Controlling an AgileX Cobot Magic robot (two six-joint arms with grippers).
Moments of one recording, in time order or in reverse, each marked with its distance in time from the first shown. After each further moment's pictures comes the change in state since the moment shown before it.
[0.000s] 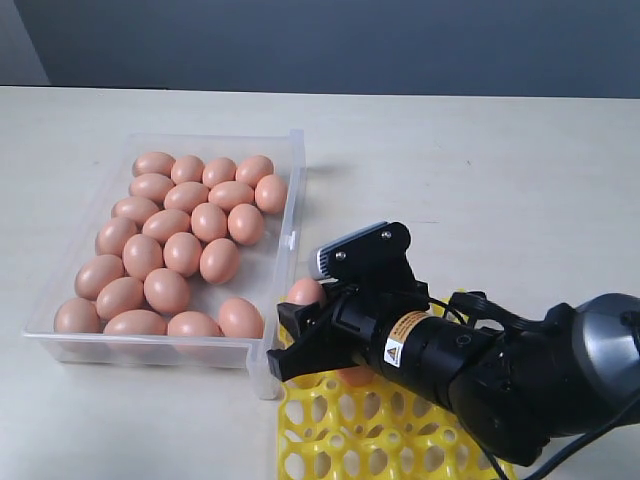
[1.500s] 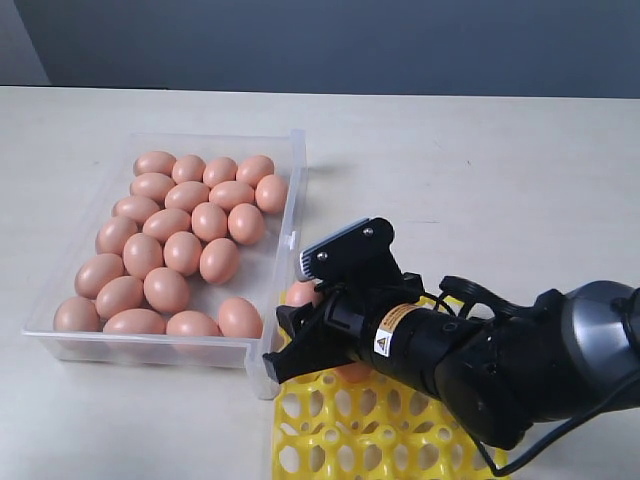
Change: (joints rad) left arm 0.000 0.000 0.000 0.000 0.000 0.000; right arm -0.005 0.000 -0.047 0.032 0.101 -0.113
